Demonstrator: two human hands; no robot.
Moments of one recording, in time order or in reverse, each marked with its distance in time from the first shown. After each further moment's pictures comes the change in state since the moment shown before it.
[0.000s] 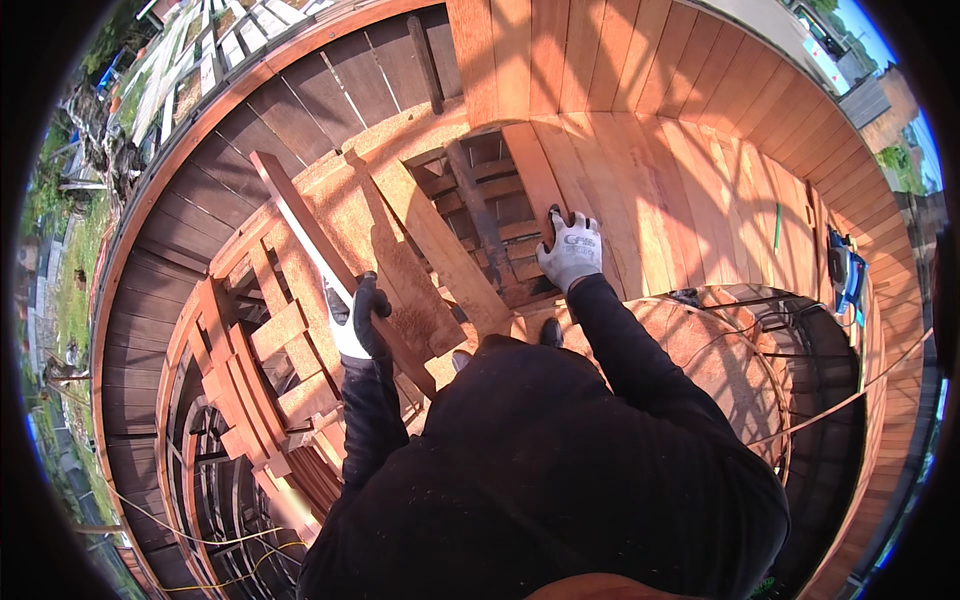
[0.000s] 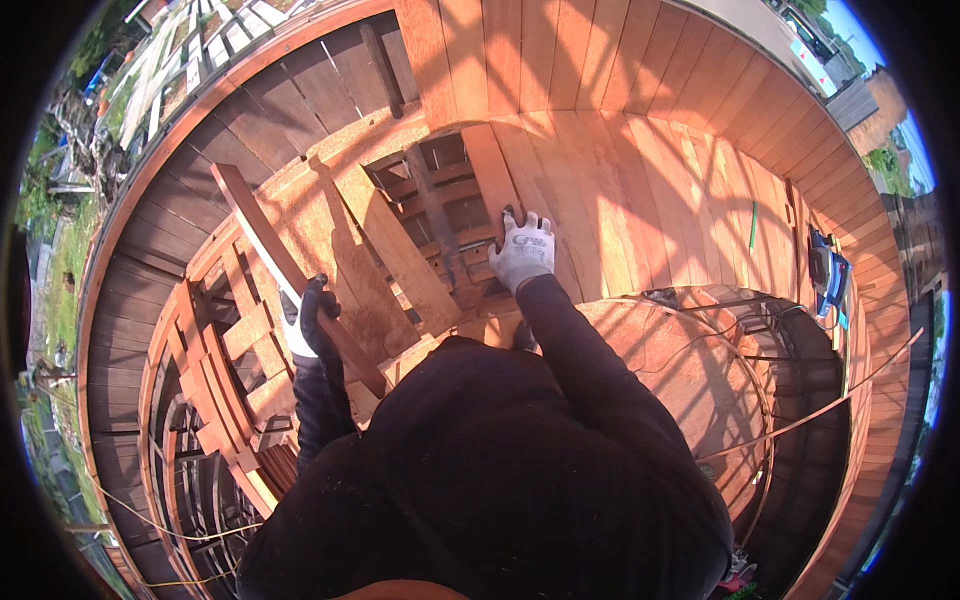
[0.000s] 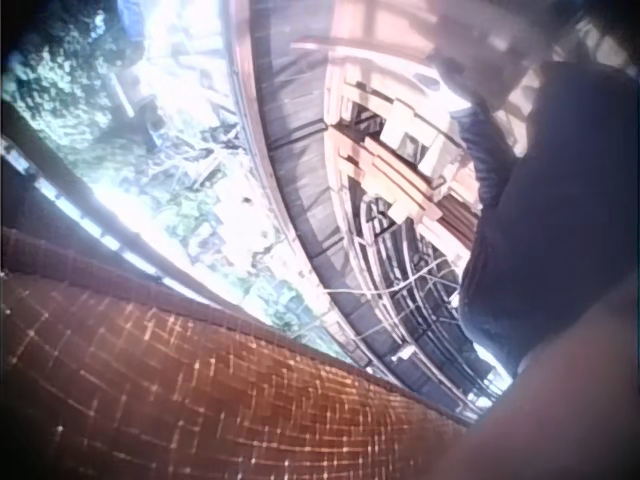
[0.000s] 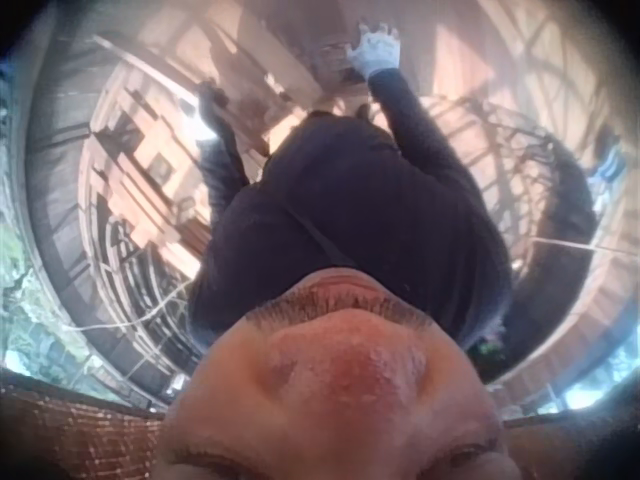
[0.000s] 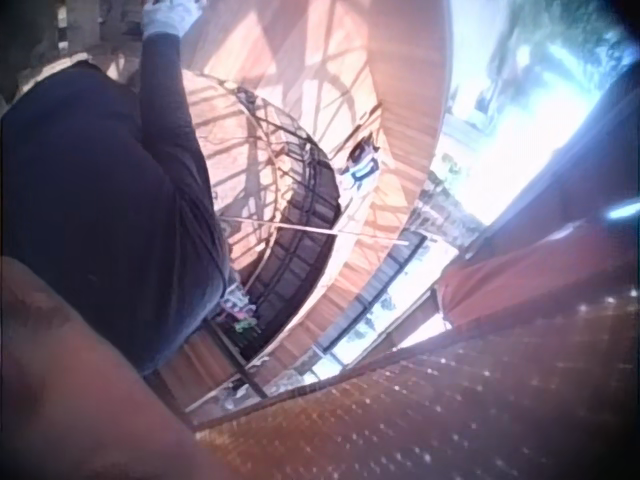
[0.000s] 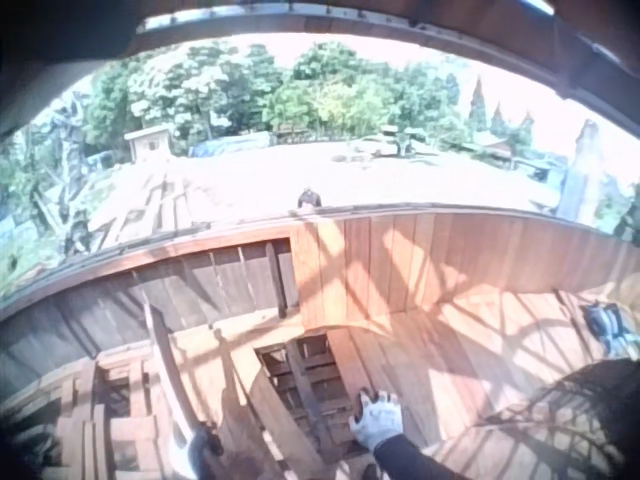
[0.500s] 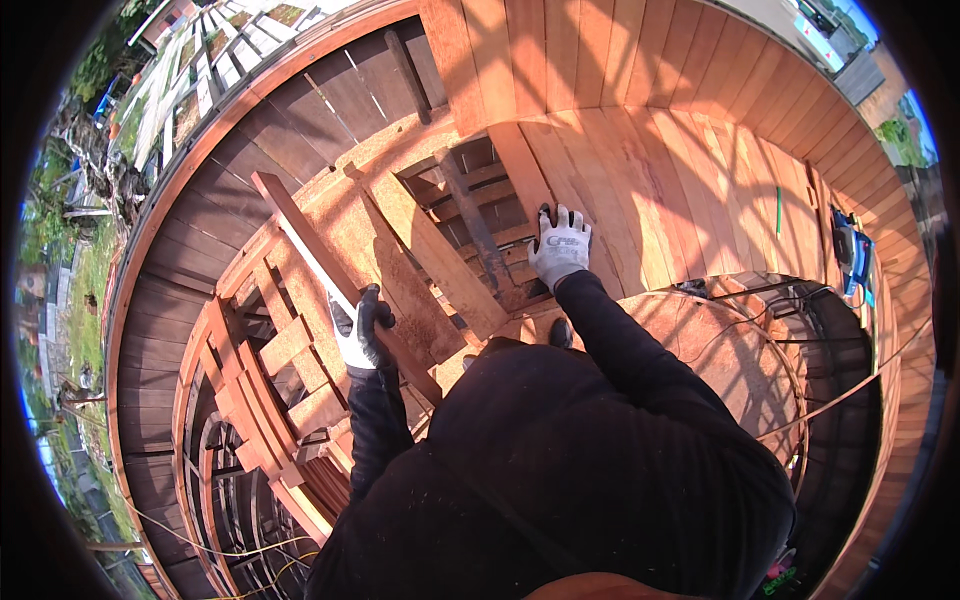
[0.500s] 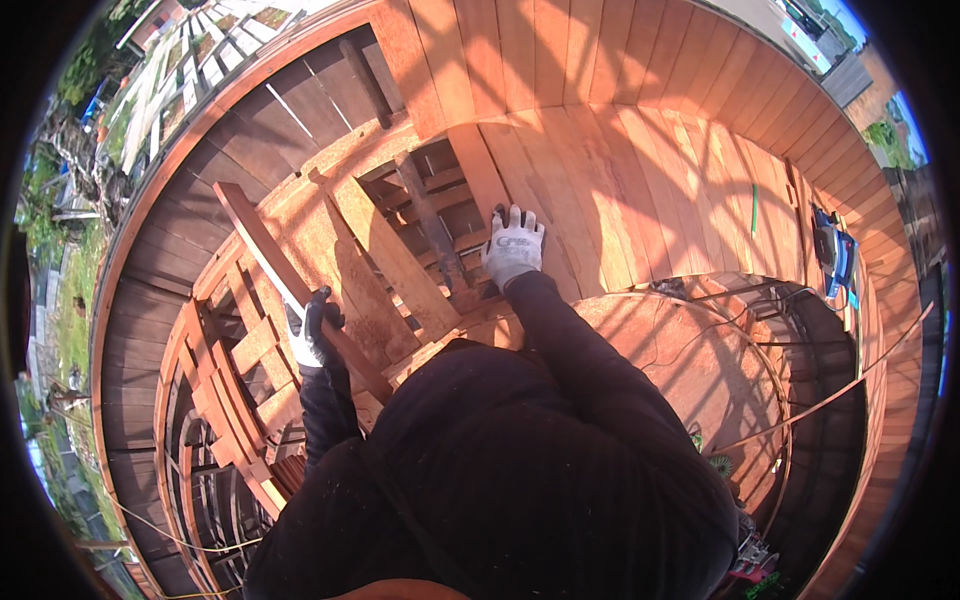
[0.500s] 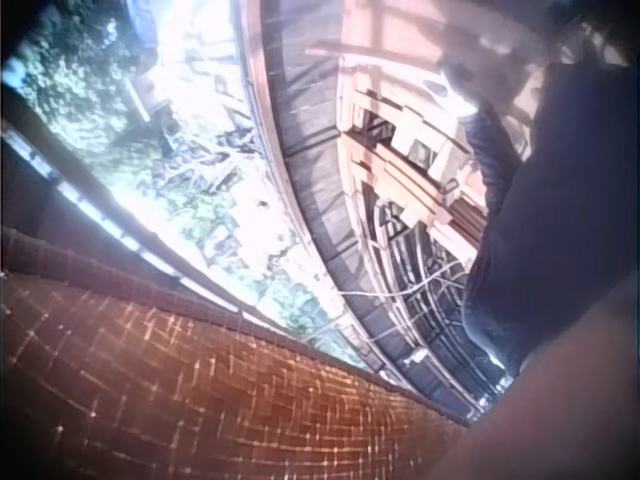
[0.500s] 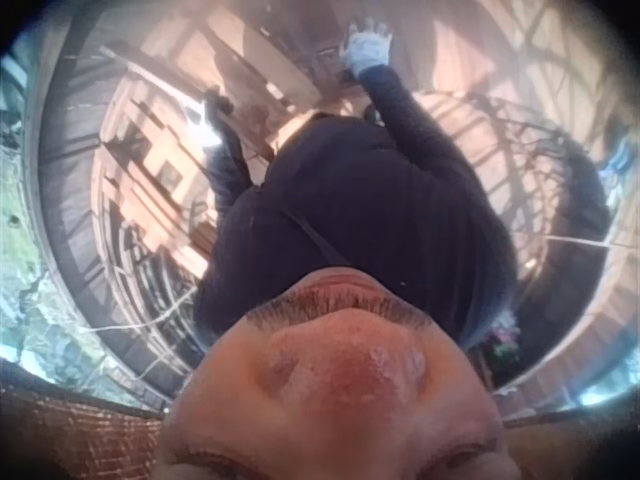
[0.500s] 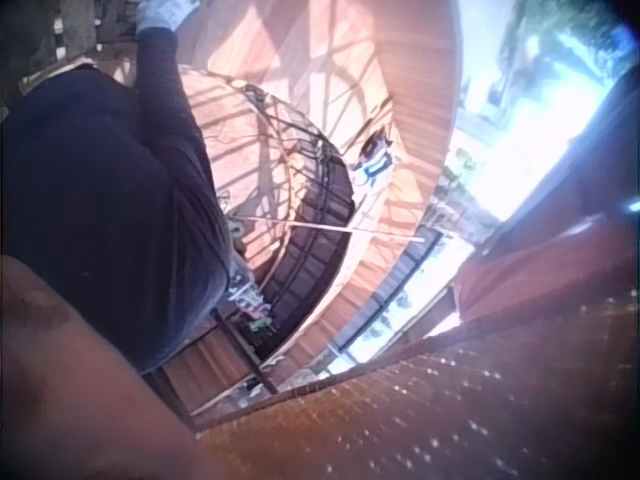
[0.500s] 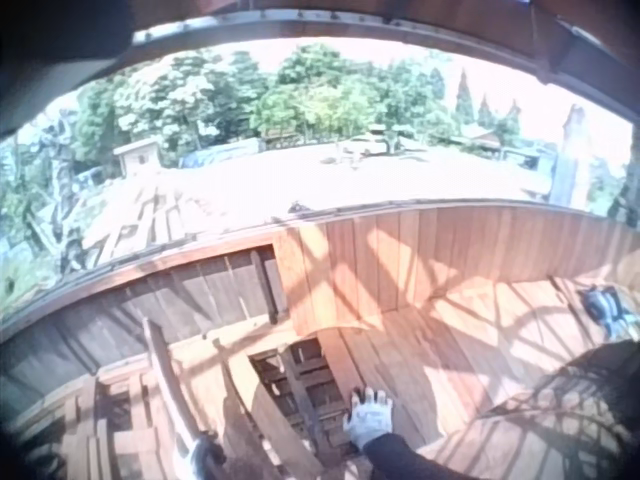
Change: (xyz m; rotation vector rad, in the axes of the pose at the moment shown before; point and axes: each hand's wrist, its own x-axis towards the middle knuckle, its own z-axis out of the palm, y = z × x) left_hand -0.006 -0.004 0.010 -0.024 -0.015 0.006; right_hand 0.014 0.005 0.033 0.001 0.135 -0.046
